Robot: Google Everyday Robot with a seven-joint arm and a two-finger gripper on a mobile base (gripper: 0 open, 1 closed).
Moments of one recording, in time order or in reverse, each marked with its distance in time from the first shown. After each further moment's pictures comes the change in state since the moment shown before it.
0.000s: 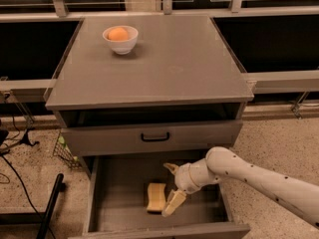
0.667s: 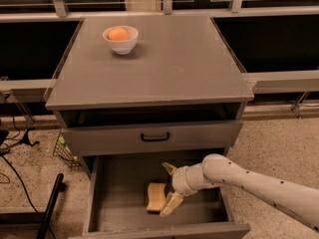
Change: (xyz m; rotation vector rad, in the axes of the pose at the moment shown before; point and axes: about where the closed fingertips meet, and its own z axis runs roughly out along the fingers) arm 0.008 -0.010 0.017 0.092 0.030 -0.104
